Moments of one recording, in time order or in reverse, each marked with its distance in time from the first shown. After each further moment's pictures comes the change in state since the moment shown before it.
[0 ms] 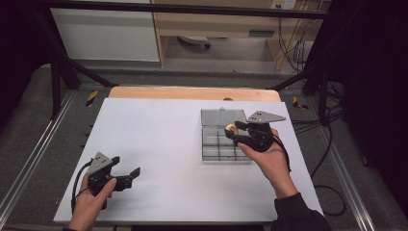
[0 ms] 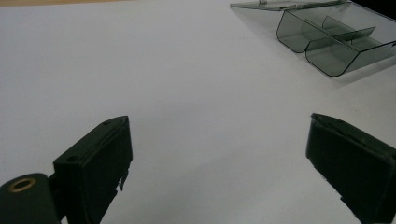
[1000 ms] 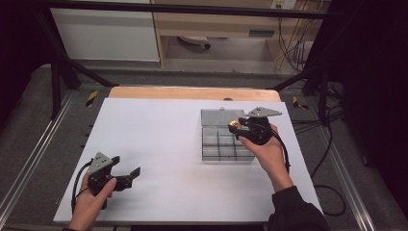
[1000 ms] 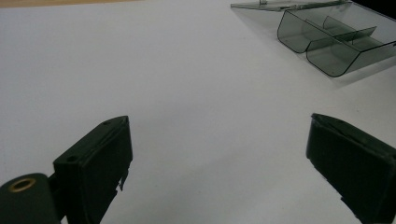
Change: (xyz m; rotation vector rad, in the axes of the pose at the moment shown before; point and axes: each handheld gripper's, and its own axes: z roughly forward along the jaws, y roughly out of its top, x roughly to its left) left arm 0.000 0.000 0.000 0.000 0.000 0.001; right arm -0.029 -0.011 0.027 0.054 -0.074 0.037
